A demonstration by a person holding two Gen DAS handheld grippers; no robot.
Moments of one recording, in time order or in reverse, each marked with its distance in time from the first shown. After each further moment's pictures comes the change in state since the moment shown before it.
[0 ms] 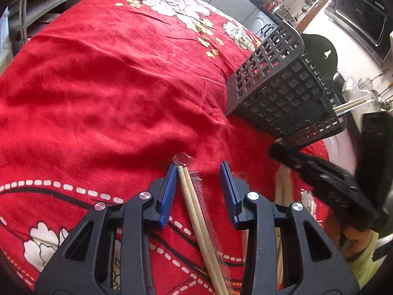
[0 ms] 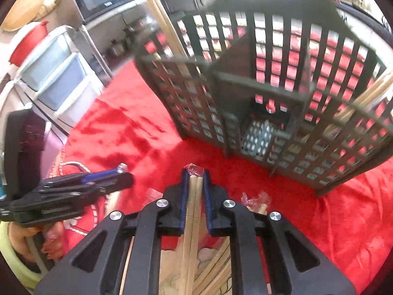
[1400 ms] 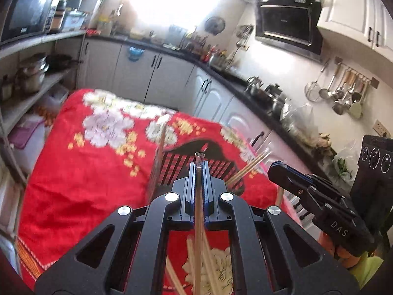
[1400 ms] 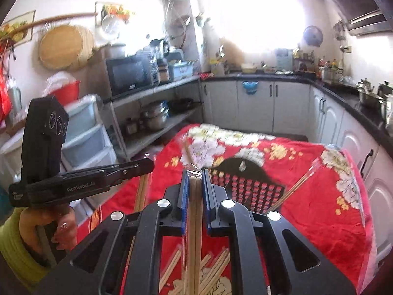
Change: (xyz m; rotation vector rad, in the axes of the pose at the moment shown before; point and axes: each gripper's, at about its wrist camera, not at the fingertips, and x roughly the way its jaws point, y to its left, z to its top) left arm -0.144 -0.132 0.047 0.314 -0.391 -0.143; right arm -0.195 0.031 0.014 -0.076 -0.518 -0.057
